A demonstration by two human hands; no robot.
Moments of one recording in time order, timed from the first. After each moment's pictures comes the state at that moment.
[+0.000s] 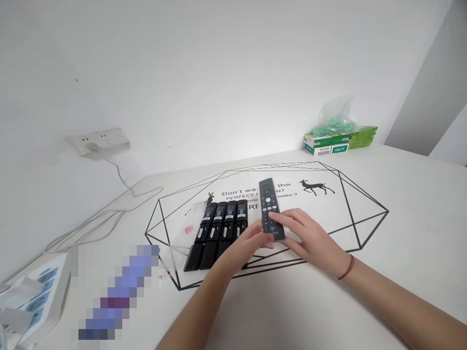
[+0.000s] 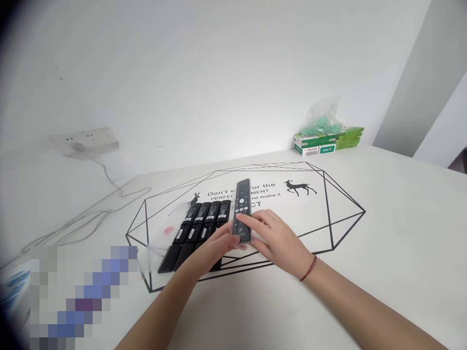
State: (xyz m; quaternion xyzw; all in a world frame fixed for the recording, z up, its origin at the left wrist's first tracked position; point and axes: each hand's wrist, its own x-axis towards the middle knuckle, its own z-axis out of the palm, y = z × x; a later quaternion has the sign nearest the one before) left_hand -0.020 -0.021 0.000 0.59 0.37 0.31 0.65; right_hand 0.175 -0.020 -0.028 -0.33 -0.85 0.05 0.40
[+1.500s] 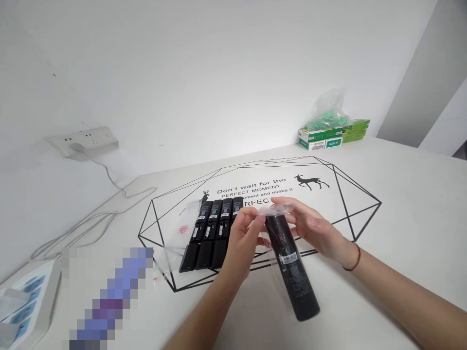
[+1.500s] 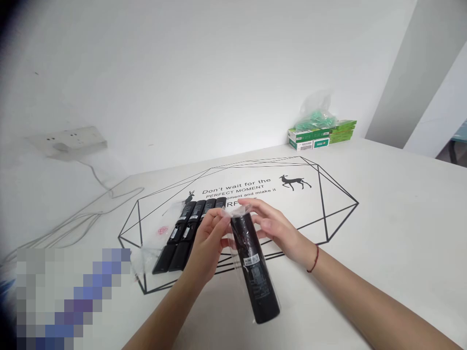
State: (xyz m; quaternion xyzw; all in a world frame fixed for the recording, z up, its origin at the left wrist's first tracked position) left_hand 0.007 -0.035 0.004 0.49 0.40 0.51 0.58; right_hand 0.180 -0.022 -0.008 -0.18 -0.59 0.64 0.46
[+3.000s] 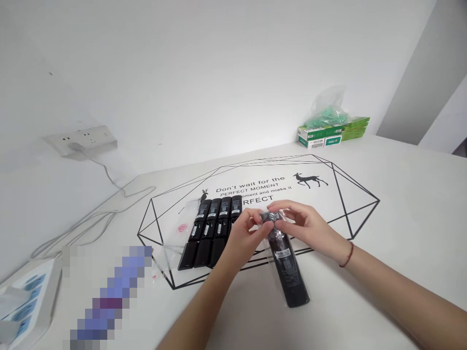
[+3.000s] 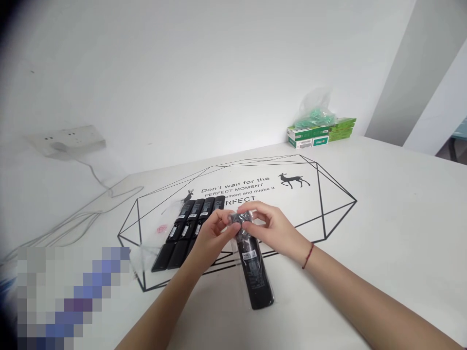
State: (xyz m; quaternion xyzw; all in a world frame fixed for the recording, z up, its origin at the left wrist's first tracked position) left_hand -0.003 -0.020 -0.012 0.61 0.37 0.46 0.53; right_hand 0.175 -0.020 -0.010 -0.36 -0.67 0.45 0.47
